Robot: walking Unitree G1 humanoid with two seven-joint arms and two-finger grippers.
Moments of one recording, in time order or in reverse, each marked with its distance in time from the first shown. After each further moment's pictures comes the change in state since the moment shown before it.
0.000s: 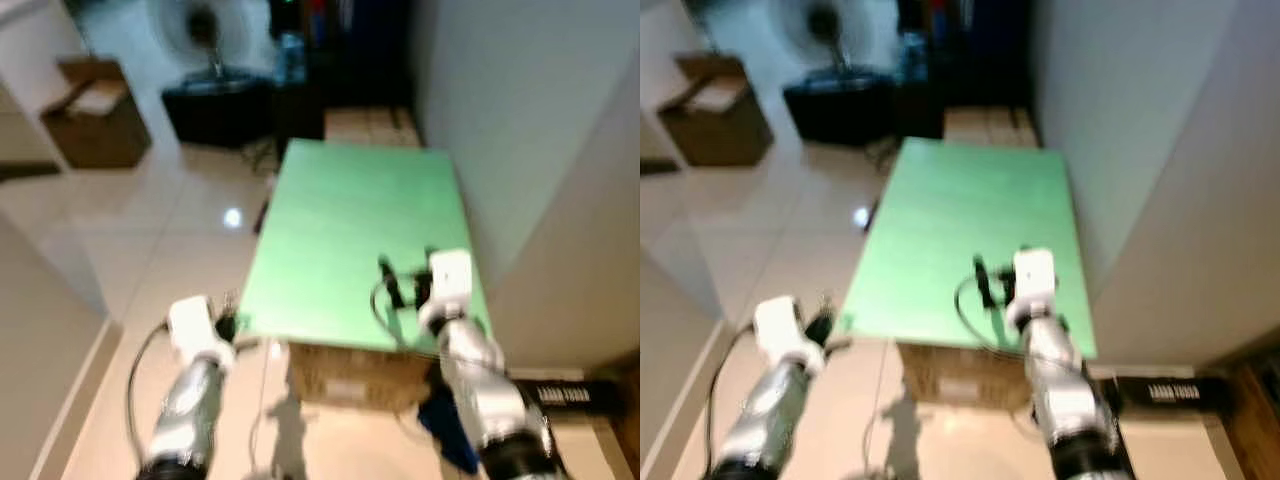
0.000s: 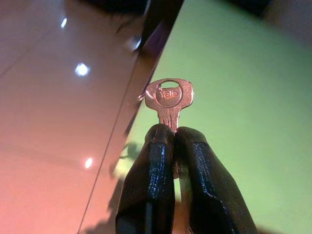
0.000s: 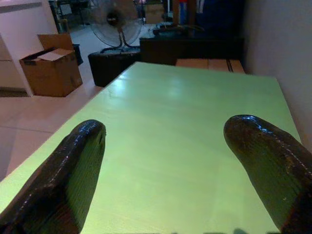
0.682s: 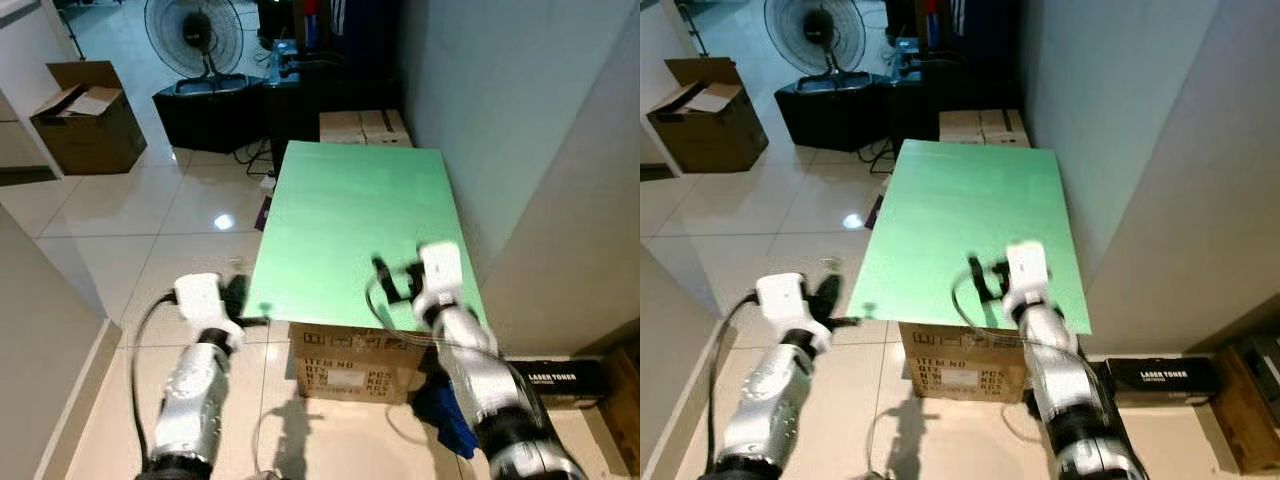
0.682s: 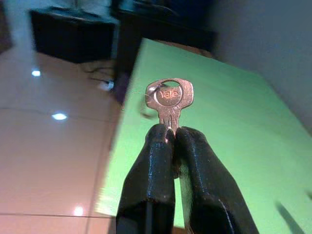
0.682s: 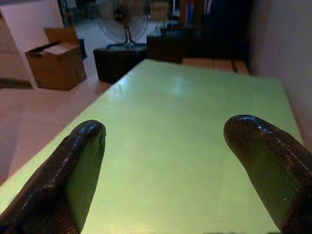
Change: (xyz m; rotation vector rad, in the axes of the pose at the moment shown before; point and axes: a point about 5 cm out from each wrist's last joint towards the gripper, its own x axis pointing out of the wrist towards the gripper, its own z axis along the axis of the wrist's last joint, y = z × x) left arm -0.006 -0.022 0.022 0.114 -0.120 -0.122; right arm 0.024 0.002 0.002 -0.032 0.017 0.077
